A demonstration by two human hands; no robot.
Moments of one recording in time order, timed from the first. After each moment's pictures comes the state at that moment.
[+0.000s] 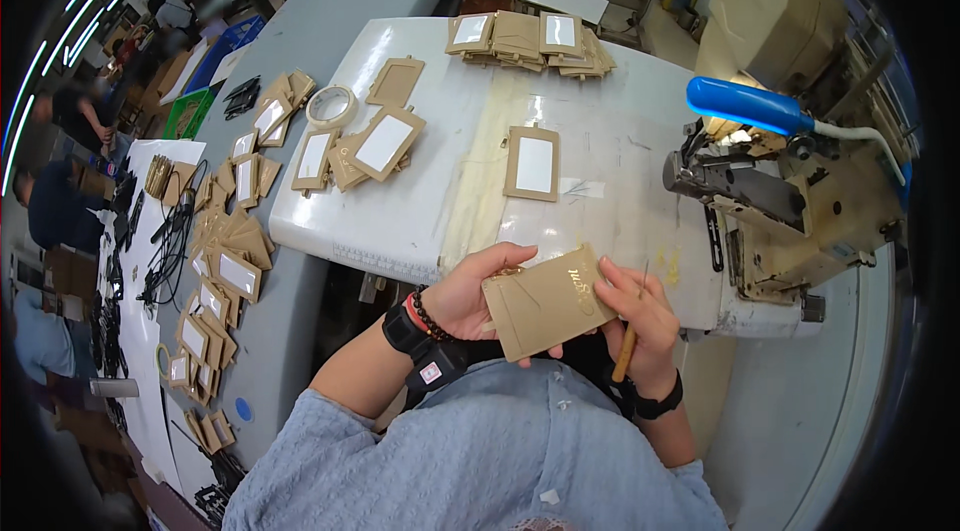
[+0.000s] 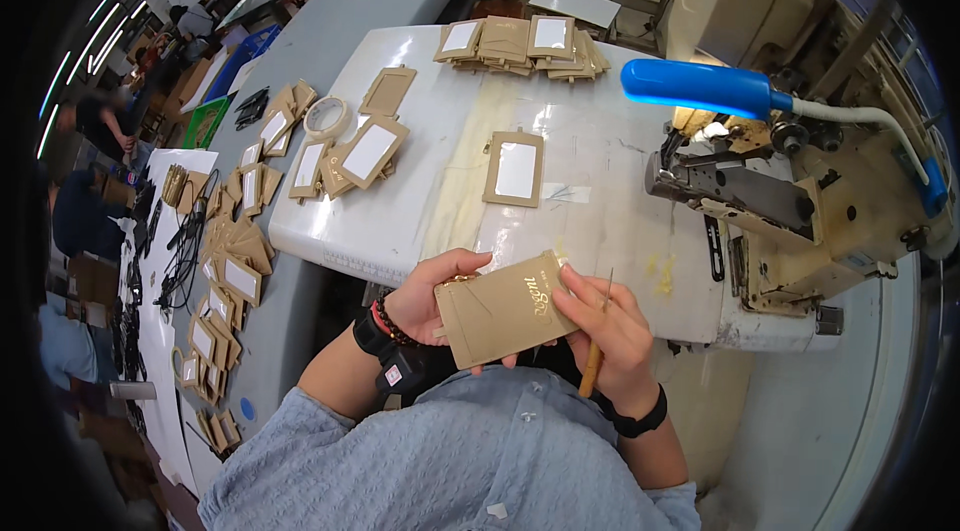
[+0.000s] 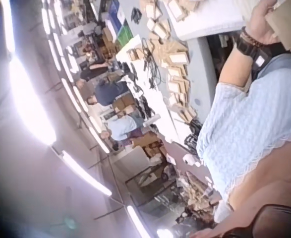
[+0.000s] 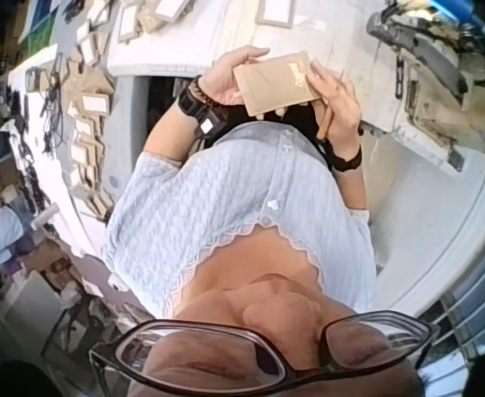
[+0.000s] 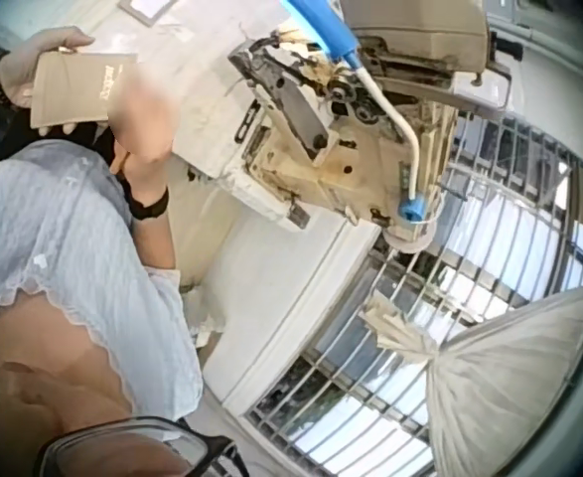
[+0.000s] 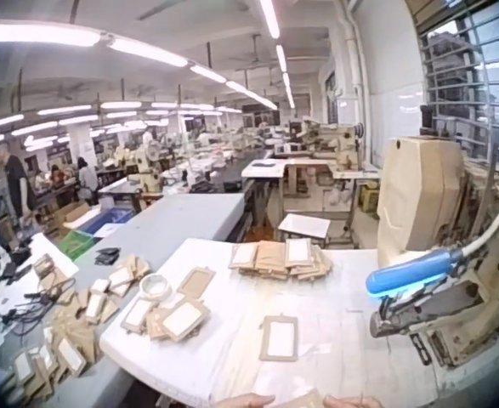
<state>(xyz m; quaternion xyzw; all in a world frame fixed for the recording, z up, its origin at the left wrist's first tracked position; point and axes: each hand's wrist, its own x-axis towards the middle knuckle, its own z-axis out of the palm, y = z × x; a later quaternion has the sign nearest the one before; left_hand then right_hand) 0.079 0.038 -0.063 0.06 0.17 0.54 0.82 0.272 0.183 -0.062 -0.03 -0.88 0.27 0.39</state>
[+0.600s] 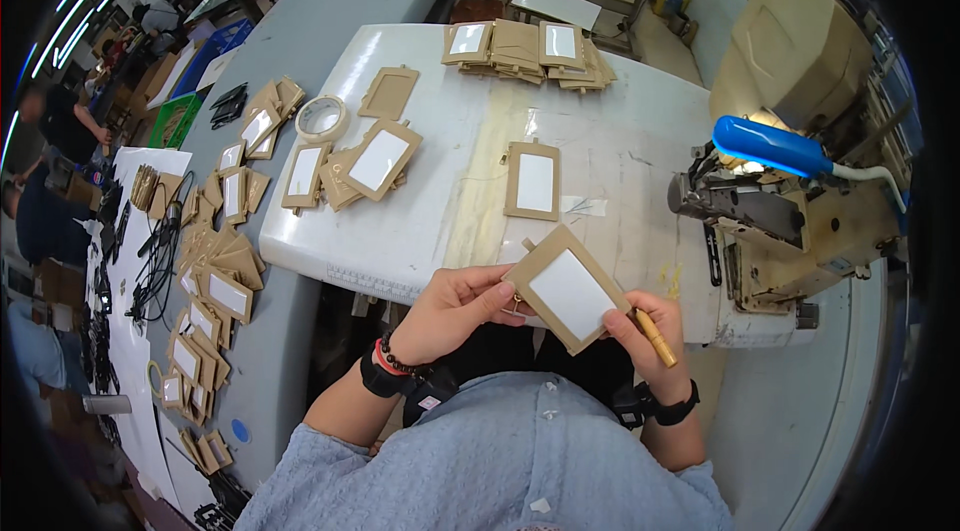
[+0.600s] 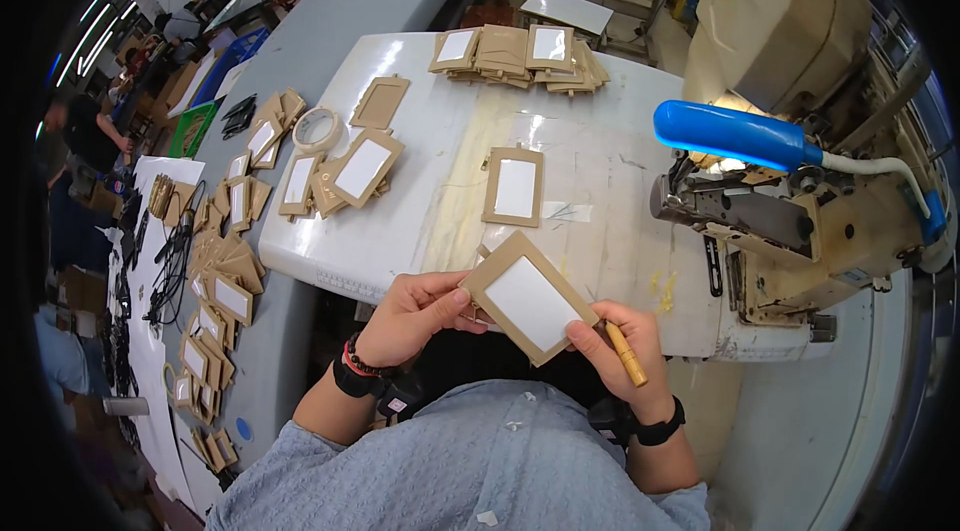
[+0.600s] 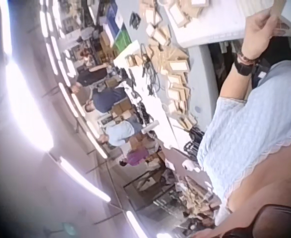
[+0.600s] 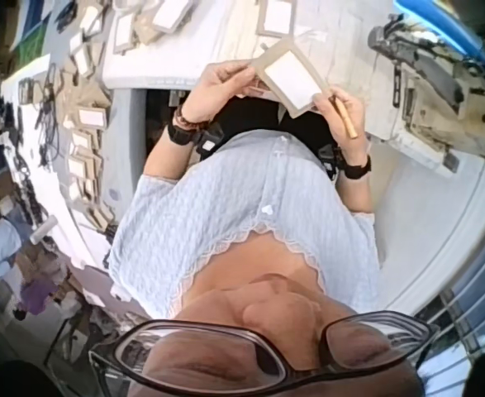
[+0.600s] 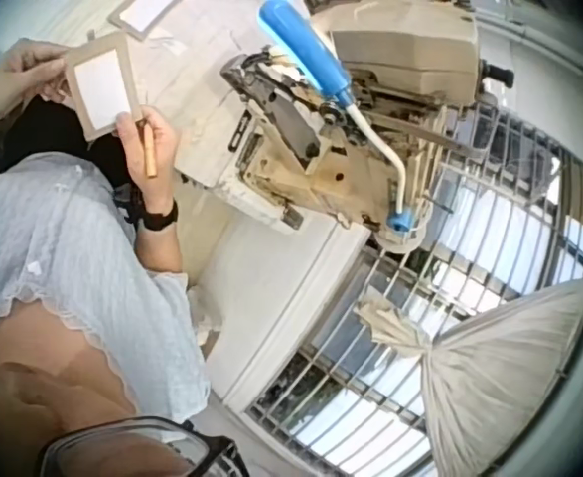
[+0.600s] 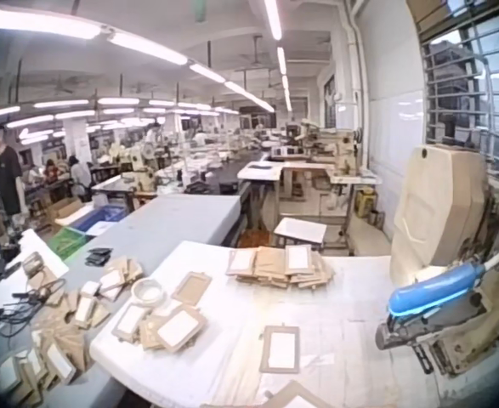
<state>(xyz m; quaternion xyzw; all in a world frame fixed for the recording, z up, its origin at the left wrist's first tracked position) 0.073 0.015 -0.060 0.26 0.49 0.64 0.53 0.272 0.192 -0.048 -0.23 -0.70 0.67 0.15</state>
